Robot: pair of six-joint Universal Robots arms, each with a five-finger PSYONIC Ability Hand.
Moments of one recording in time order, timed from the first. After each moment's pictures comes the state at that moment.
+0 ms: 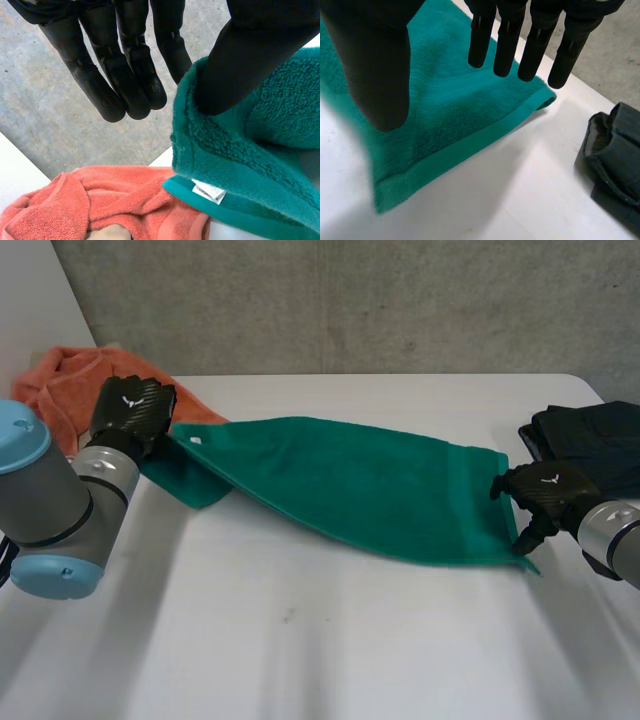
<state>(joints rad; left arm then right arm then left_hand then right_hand) 4.44 -1.98 -1.56 3.57 -1.54 3.53 1.59 -1.12 1.61 -0.03 1.15 2.62 1.17 1.20 1.19 1.20 0.99 0.51 0.50 0.50 0.50 0.30</state>
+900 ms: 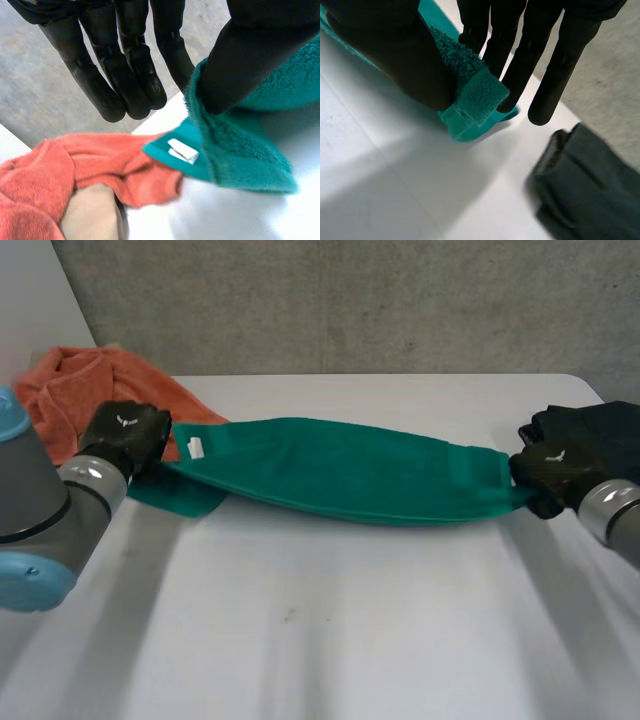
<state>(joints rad) 4.46 -1.92 -1.56 3.33 -1.53 3.56 1.60 -1.10 1.53 -0.07 1.20 2.54 1.17 1.20 1.19 1.20 0.99 1.13 1.18 1.19 1.19 0.98</state>
